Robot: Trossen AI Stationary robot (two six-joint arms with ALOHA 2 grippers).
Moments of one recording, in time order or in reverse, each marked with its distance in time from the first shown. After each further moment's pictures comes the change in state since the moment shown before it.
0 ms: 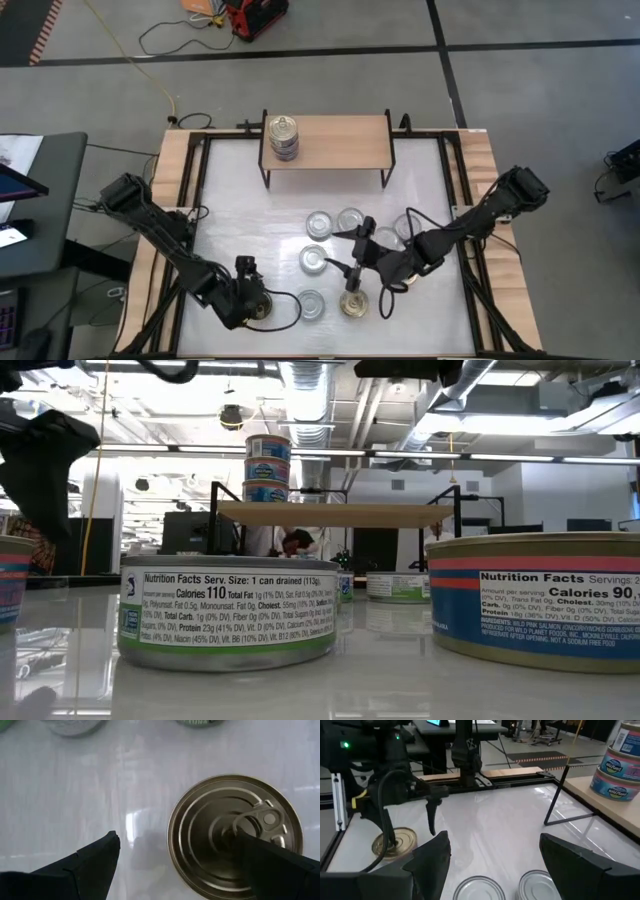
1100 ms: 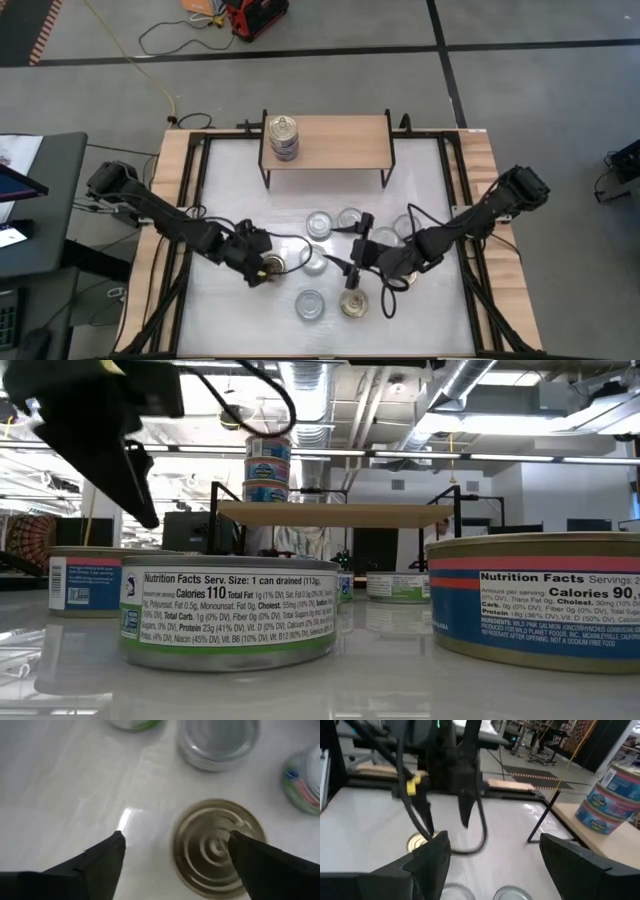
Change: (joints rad) left arm 0.334 -0.225 -0.104 -0.017 0.003 -0.114; right arm -0.029 -0.010 0.004 0.045 -0.011 -0.250
